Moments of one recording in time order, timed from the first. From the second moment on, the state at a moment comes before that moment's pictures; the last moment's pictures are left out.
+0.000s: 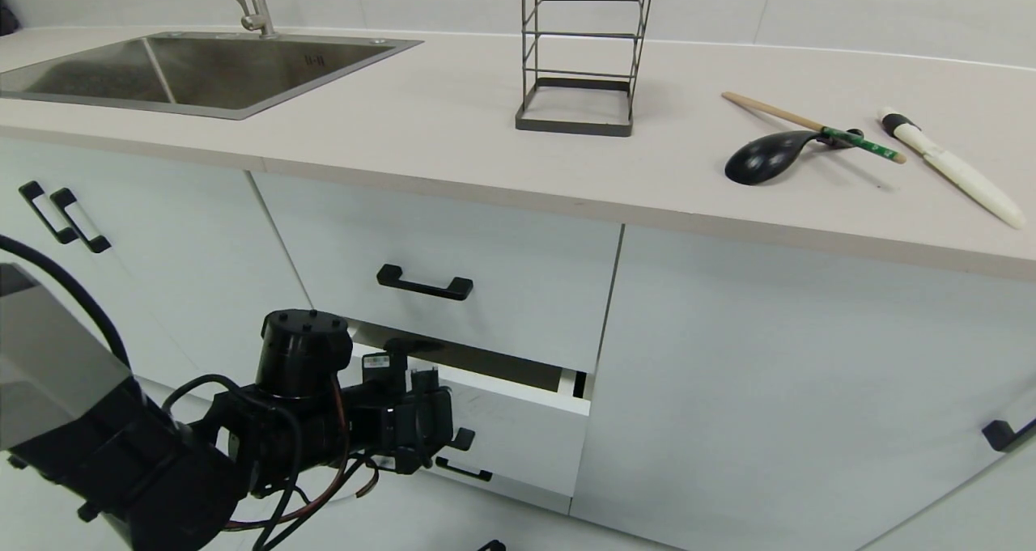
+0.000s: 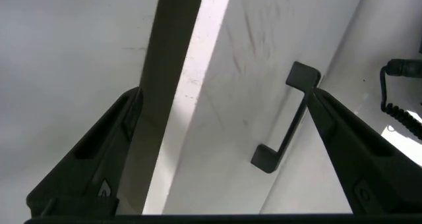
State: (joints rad) left arm -0.48 1.89 -0.47 -0.89 -0.21 1.16; right arm 0.00 0.00 0.00 0.00 0.05 -0.02
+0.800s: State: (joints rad) left arm -0.48 1.97 -0.50 -0.89 -0.21 1.16; right arm 0.00 0.00 0.00 0.00 0.05 -0.02
